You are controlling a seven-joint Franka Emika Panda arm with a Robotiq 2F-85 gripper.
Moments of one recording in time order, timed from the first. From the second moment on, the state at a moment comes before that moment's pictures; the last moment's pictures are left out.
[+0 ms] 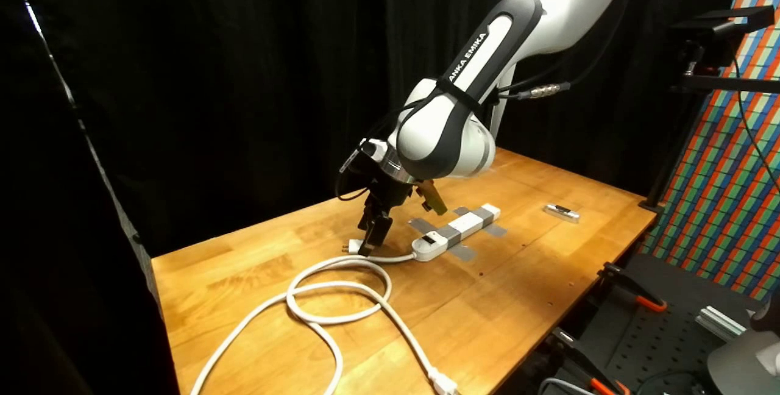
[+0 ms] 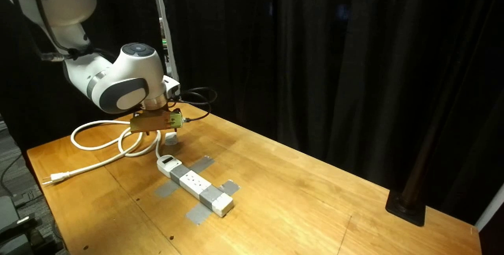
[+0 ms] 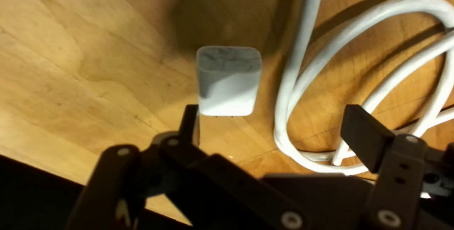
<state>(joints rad) -0.23 0.66 0.54 -2.19 0.07 3.07 -0.90</state>
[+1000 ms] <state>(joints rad) -0.26 0.84 0.48 -2.09 -0.26 3.27 -0.76</state>
